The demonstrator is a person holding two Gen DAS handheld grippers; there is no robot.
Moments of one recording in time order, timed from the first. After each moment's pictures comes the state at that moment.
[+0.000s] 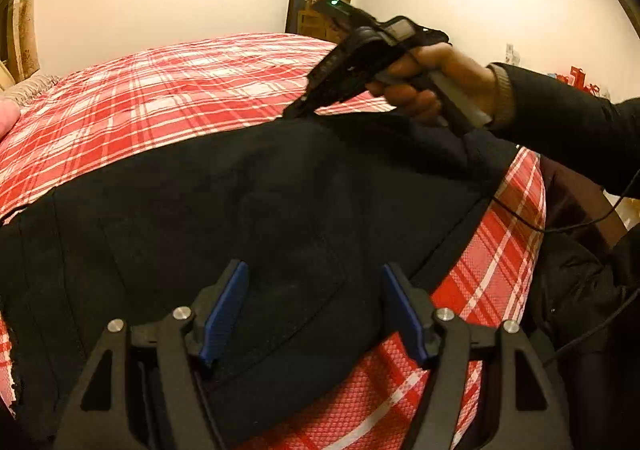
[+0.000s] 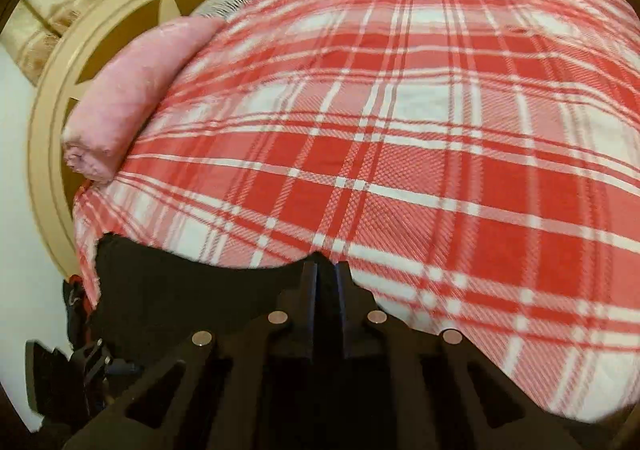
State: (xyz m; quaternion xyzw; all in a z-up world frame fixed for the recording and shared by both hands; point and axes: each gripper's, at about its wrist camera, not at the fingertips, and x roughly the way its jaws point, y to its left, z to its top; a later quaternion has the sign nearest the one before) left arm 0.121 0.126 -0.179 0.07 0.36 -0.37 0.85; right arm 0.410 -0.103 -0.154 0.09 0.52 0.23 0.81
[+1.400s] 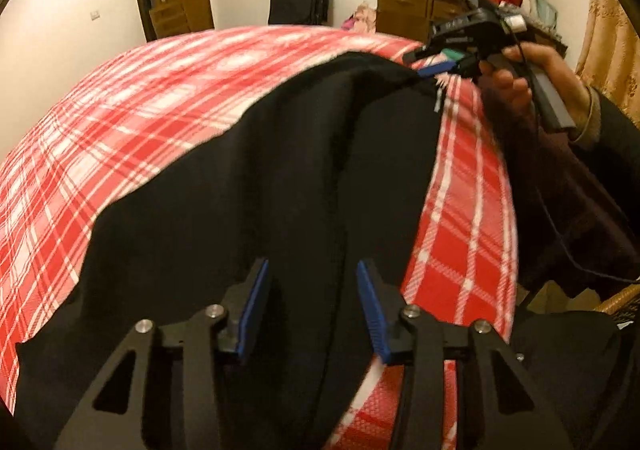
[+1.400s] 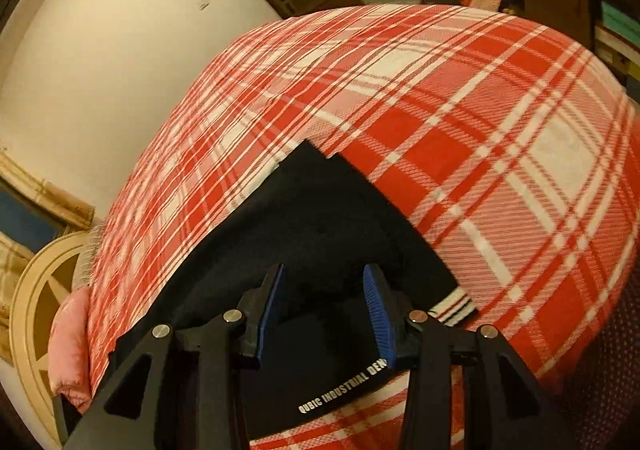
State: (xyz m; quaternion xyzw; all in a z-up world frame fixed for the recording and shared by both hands) left arm 0.116 -0.202 -0.170 0.25 0.36 -0.49 0.75; right arm 0.137 -0.581 -0.143 0.37 0.36 -0.16 0.84
